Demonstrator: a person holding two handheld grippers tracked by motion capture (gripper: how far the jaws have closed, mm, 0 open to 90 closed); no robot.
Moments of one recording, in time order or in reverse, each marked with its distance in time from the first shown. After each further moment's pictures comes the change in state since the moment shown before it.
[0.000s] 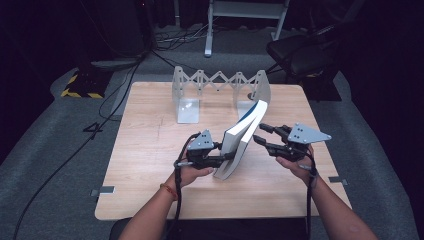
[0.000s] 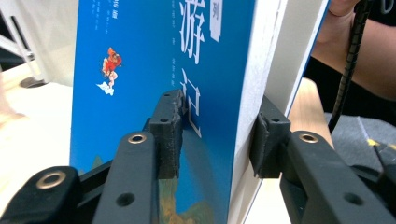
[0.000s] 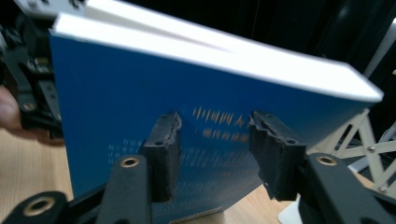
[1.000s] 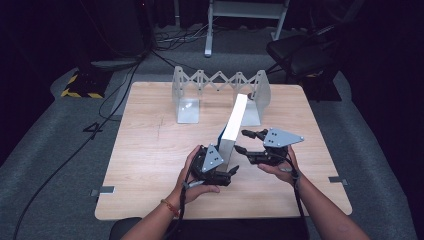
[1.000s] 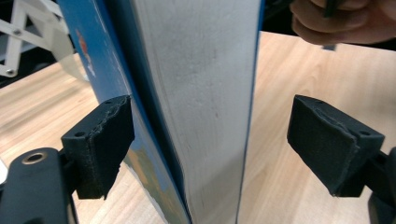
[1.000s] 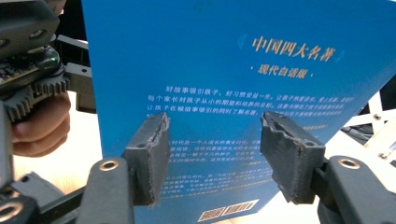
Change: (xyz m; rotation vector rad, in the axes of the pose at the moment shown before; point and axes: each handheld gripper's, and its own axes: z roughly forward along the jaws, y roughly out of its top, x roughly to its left) left arm -0.049 -0.011 0.017 0.069 0.370 0.024; right arm 0.028 0.001 0.039 0.101 0.054 -0.023
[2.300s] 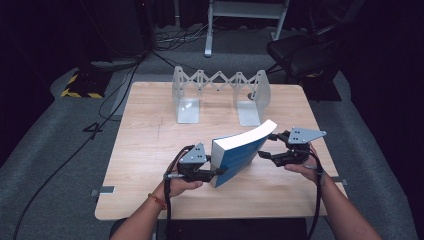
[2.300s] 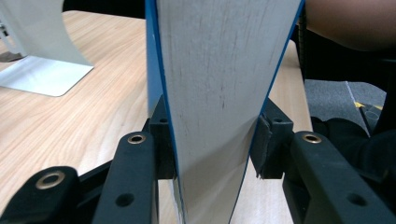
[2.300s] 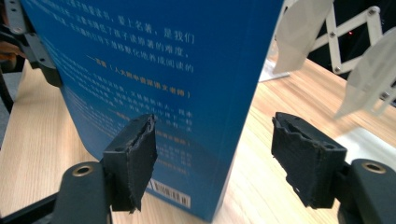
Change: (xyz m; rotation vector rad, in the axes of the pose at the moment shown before) left arm 0.044 -0.011 -0.024 0.012 -0.402 0.036; right arm -0.053 -0.048 -0.041 0.067 0.120 0.066
